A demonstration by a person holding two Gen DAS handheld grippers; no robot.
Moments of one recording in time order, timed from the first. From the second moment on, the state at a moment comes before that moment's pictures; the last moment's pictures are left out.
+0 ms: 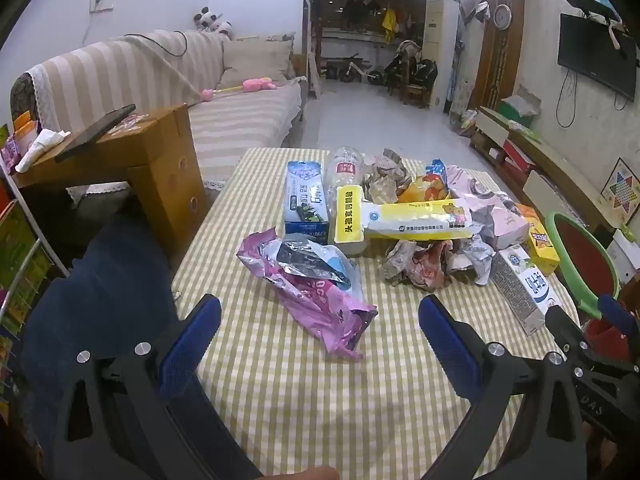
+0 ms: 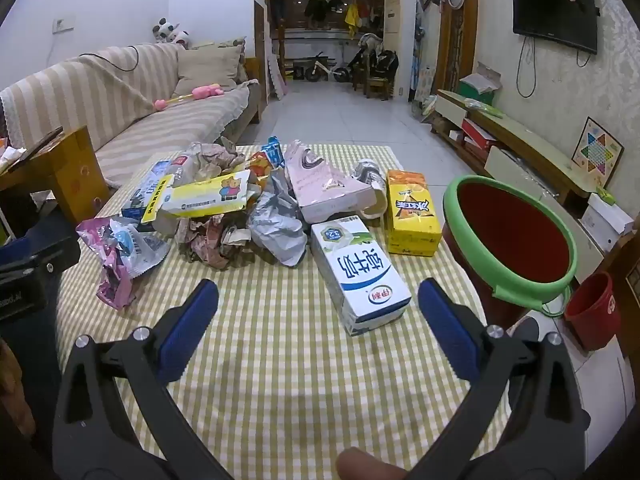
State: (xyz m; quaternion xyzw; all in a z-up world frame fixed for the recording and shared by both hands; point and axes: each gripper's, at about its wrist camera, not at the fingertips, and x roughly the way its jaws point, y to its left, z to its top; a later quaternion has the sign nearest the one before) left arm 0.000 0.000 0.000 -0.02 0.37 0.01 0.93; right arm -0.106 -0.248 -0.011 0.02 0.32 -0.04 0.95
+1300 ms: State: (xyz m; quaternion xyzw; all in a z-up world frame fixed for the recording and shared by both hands) left arm 0.001 -0.001 -0.004 -0.02 0.37 0.01 0.93; right arm -0.104 -0.249 -0.013 0.02 0.32 -0.04 0.95
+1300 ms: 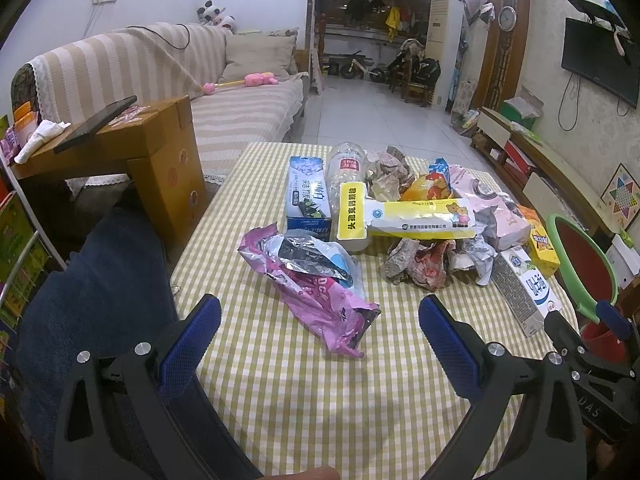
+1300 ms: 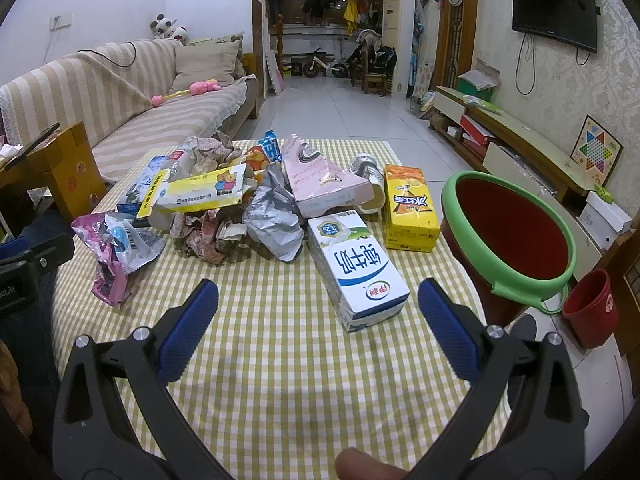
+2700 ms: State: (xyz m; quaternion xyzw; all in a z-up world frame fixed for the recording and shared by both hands) left arm 0.002 0.001 -0.004 -0.03 0.37 0.00 0.93; right arm -0.105 -0.250 -0.014 0.01 0.32 -0.04 0.94
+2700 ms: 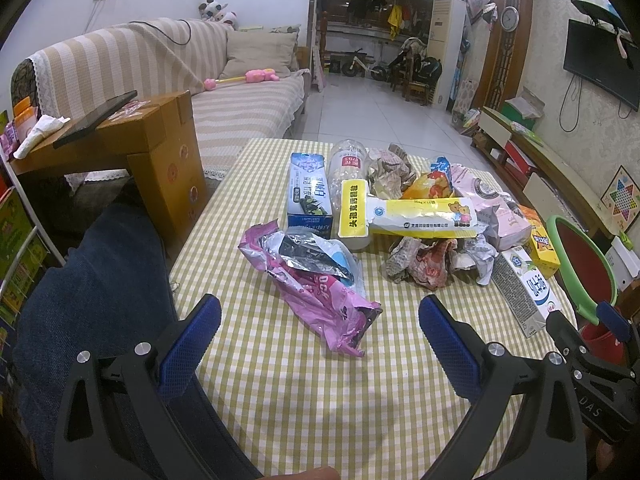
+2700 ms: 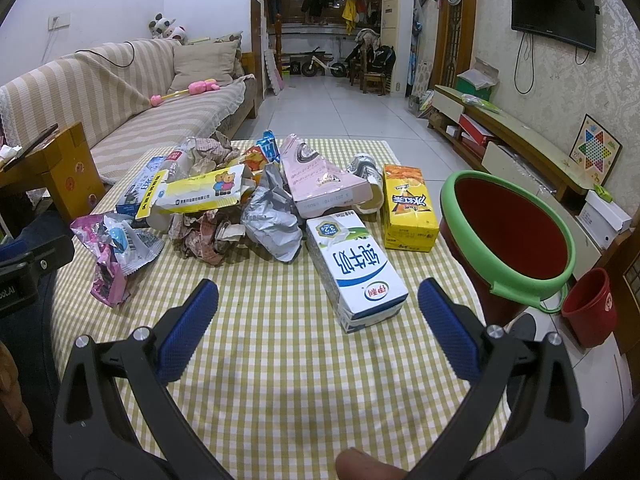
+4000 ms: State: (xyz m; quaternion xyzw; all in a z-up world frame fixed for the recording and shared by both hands) left arm 0.013 -0.006 -0.037 -0.07 0.46 0.03 0.88; right arm -0.065 -0.280 -0.018 0.00 0.37 -0.06 0.93
